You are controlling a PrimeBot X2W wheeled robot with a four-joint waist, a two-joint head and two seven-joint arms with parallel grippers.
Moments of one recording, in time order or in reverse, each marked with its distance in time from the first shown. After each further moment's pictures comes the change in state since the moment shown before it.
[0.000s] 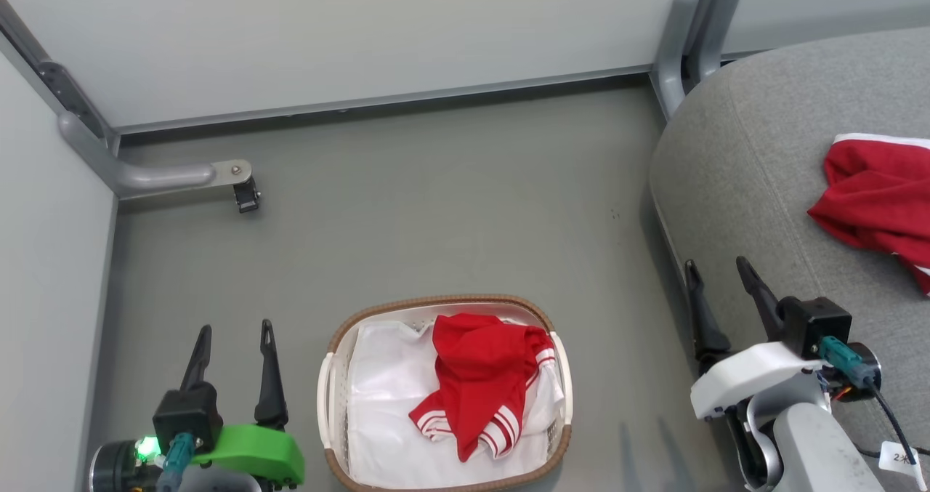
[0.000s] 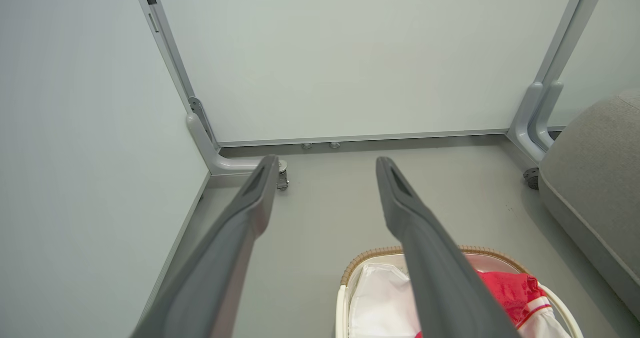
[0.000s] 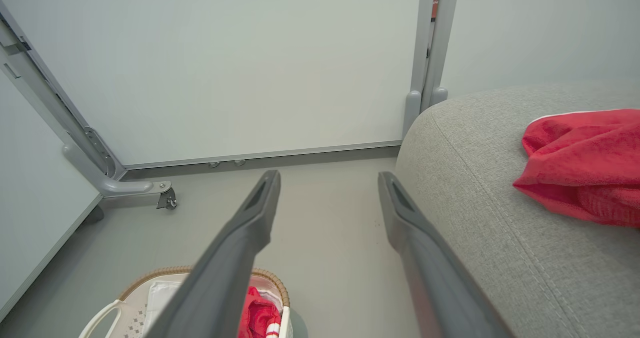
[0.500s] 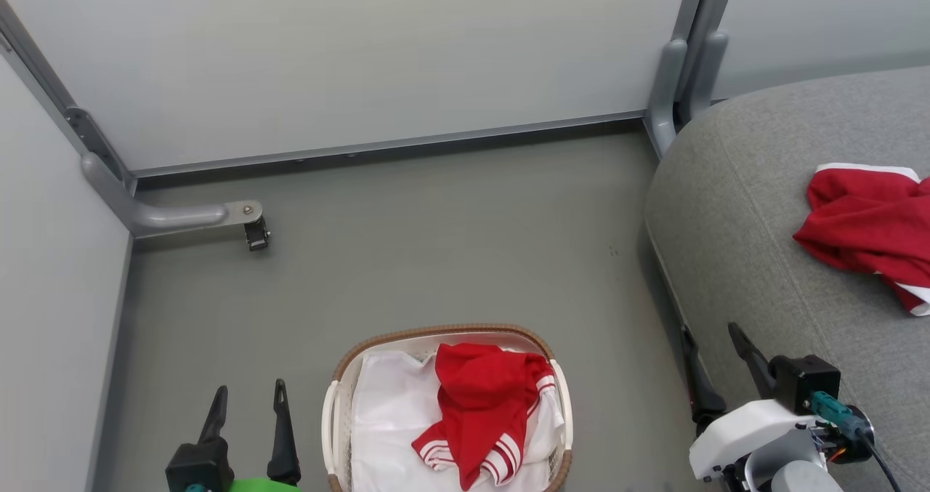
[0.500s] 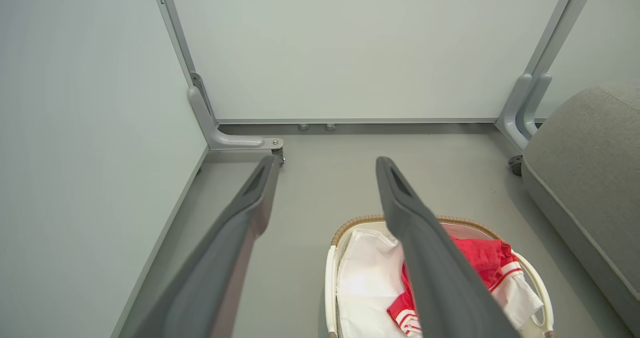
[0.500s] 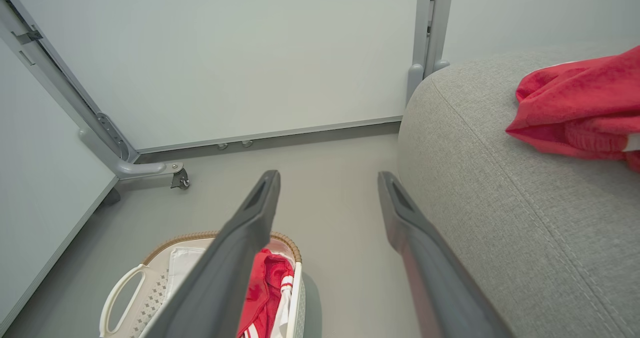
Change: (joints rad) left arm 0.127 -0.001 -0.026 -0.002 -0.053 0.006 0.000; right arm 0.122 0.000 0.031 0.016 0.037 0.000 0.000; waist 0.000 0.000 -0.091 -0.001
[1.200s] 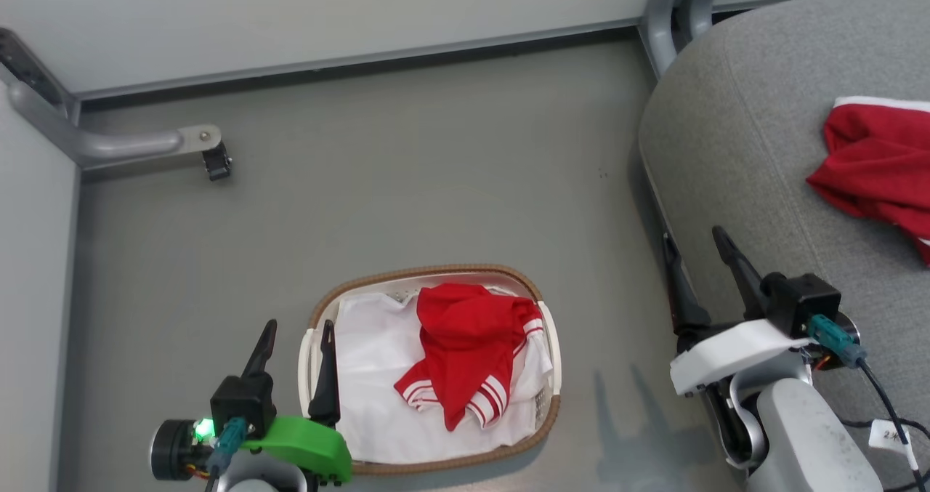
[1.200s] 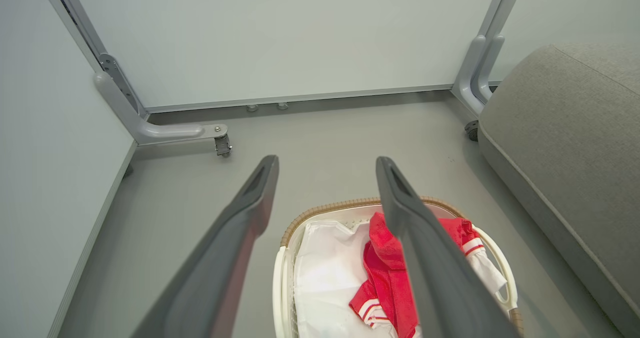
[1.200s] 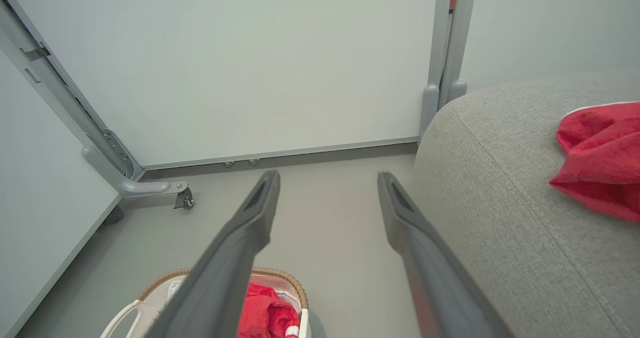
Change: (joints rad) left arm -0.150 0.000 -0.107 0.067 -0.002 -0.024 0.000; right arm -0.138 0.000 0.038 -0.078 0.013 0.000 0.000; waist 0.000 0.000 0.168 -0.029
